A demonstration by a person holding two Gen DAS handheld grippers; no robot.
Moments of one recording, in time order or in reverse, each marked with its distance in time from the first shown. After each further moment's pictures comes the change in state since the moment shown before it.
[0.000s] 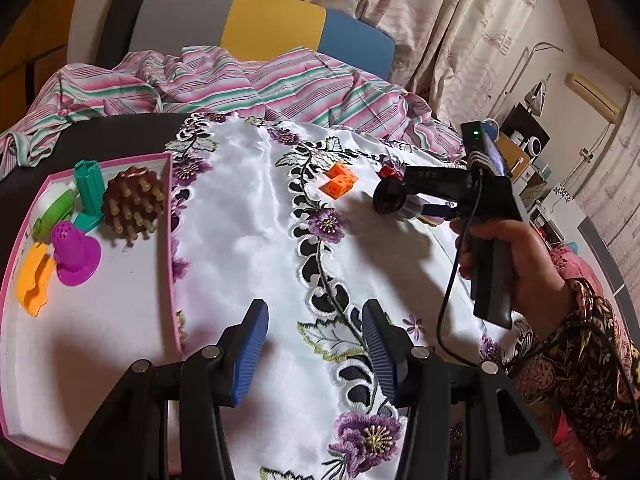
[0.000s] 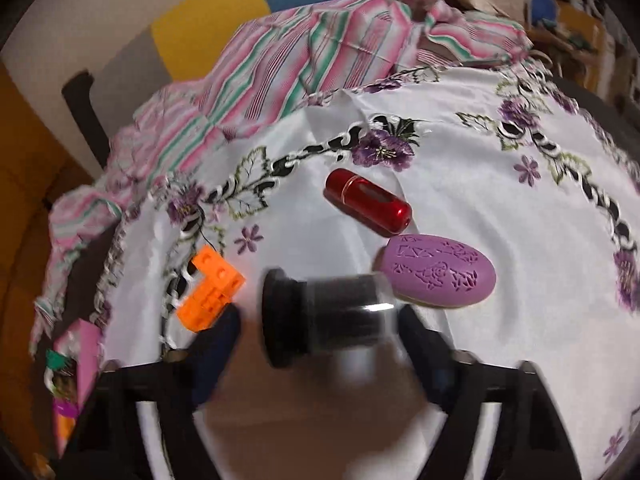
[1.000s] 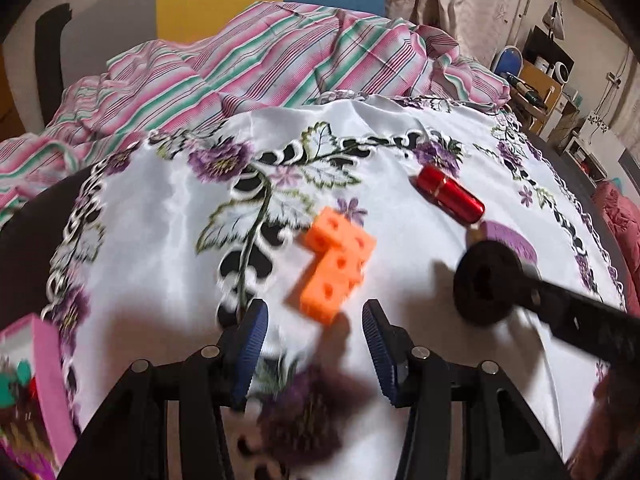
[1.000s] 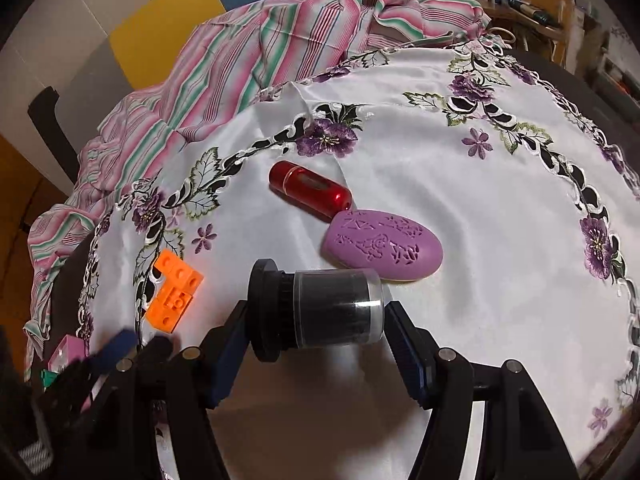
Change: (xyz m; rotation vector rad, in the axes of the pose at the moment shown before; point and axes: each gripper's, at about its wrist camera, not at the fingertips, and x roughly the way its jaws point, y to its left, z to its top) left arm 0.204 -0.051 0.126 0.189 0.164 0.172; right arm -0.012 -0.030 -0.003 0.145 0.039 -0.072
